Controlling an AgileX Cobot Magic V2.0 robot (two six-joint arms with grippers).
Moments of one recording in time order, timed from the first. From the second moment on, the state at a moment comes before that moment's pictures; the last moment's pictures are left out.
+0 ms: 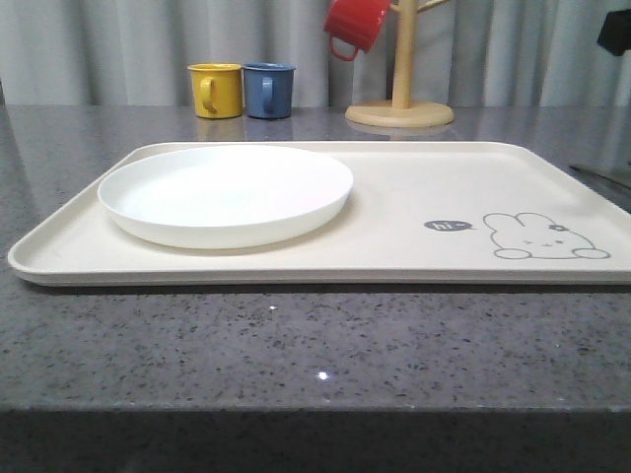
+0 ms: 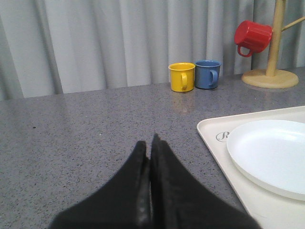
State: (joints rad) left arm -0.14 0.13 -0.35 0.05 0.32 0.02; right arm 0.09 1.53 -1.24 -0.04 0.99 0.07
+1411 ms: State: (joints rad) left arm -0.14 0.13 -0.35 0.05 0.32 0.02; right arm 0.20 1.53 -1.41 0.03 1.13 0.14
